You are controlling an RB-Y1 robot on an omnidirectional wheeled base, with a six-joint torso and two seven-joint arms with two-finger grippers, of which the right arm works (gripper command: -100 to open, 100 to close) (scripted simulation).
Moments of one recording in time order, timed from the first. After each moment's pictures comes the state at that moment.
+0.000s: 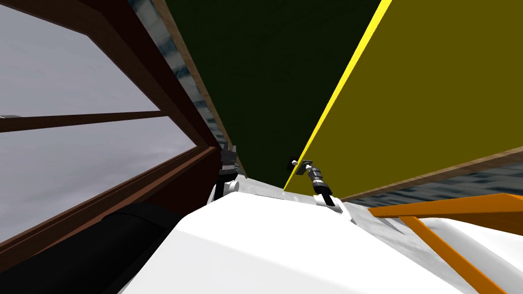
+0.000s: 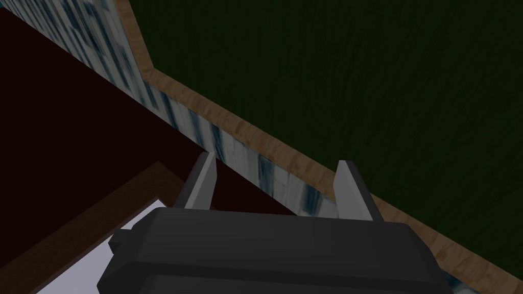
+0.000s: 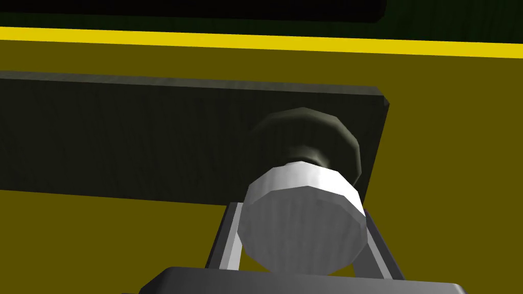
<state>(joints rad) 0.18 -0.19 -0.21 -1.39 0.29 -0.35 -0.49</state>
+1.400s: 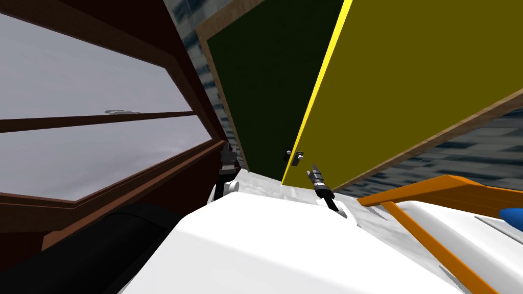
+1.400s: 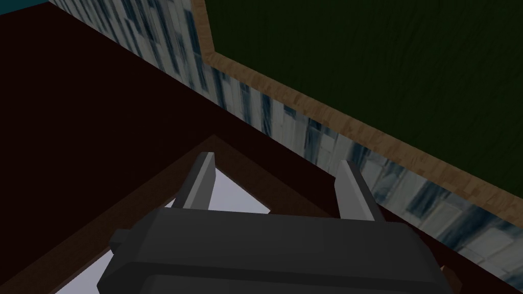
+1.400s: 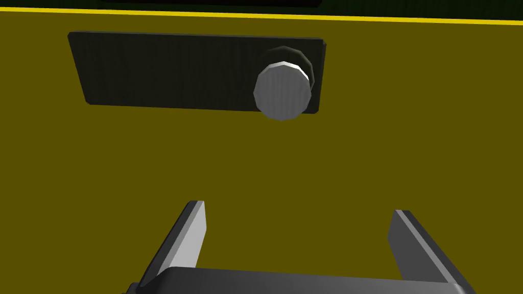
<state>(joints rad) 0.24 -0.24 -0.17 -1.41 0.31 -0.38 -0.55</state>
